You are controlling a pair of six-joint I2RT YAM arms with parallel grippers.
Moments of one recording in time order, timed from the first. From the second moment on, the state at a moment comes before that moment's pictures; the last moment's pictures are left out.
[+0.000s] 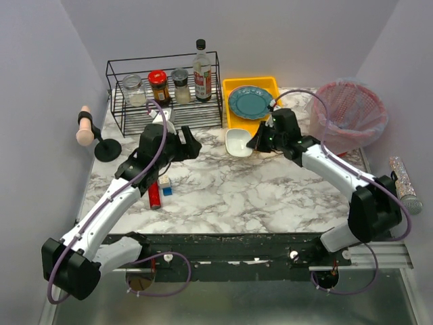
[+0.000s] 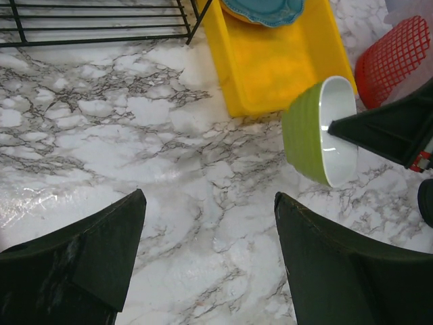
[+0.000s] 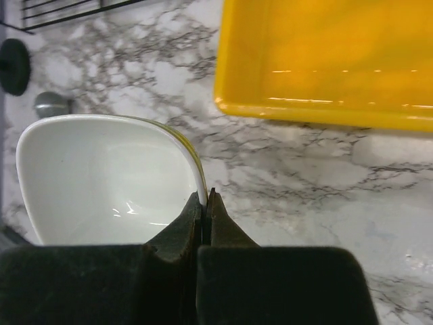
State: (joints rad) left arm -0.46 1.04 0.93 -0.29 0.00 -0.50; right arm 0.47 1.46 1.06 -0.19 -0.20 0.54
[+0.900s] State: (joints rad) left arm -0.48 1.15 0.90 -0.20 0.11 -0.53; right arm 0.46 1.56 1.24 -0.35 0.11 0.32
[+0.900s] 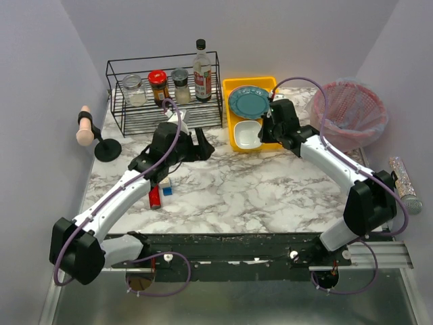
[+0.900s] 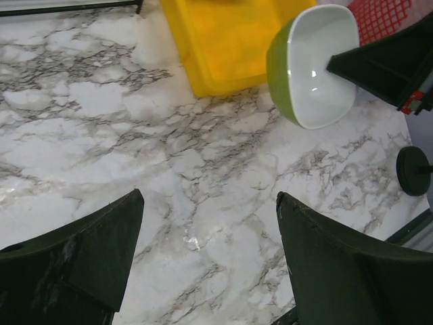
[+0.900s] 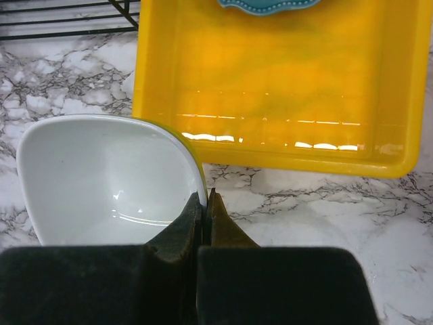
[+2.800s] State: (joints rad) left arm -0.63 1.08 0.87 -0.22 -0.01 -0.51; right arm 0.27 2.41 2.15 -0.40 0.16 0.59
